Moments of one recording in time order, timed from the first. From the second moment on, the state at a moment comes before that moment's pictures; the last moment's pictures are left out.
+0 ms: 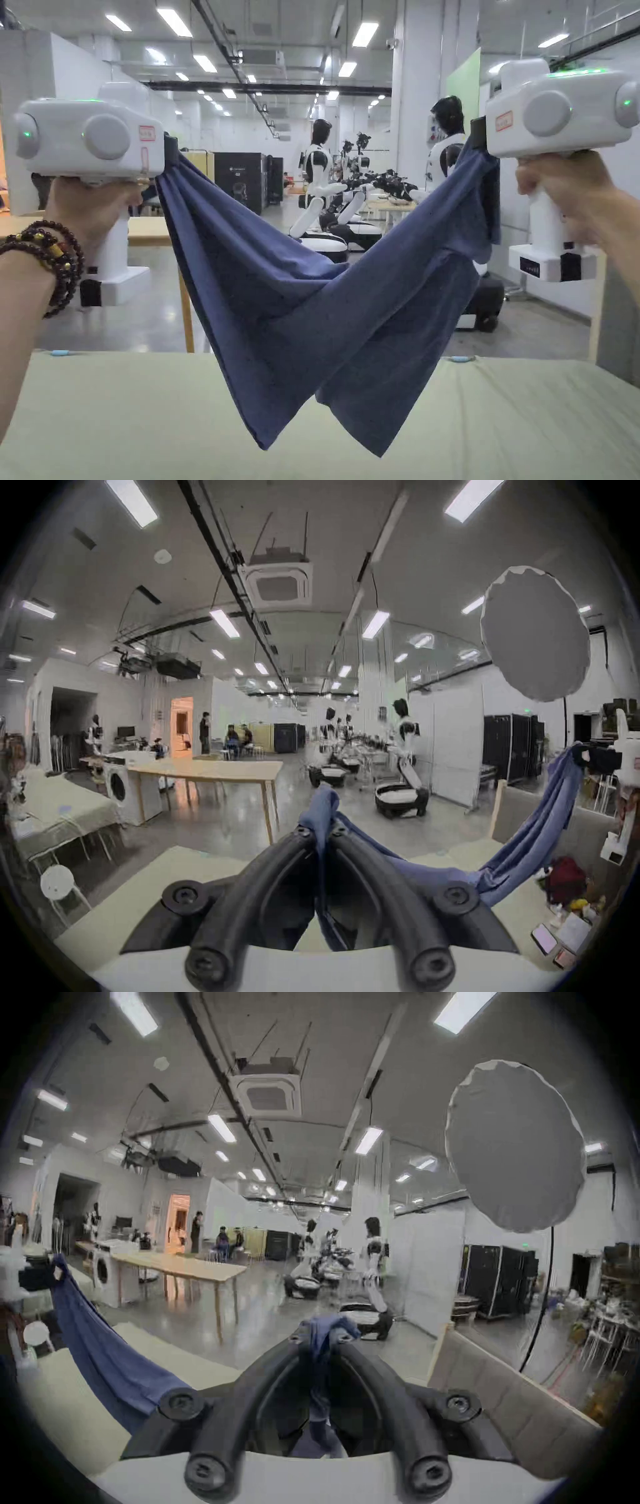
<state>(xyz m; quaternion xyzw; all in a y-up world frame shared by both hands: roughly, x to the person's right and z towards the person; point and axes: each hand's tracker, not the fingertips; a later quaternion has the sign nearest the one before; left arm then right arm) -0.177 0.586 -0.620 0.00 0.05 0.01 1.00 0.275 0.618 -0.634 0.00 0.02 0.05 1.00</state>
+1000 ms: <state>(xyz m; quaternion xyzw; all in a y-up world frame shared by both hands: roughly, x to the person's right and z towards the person) -0.182 0.348 -0.623 -0.13 0.01 0.03 0.99 0.298 0.394 -0.621 -0.11 0.08 0.03 0.99</state>
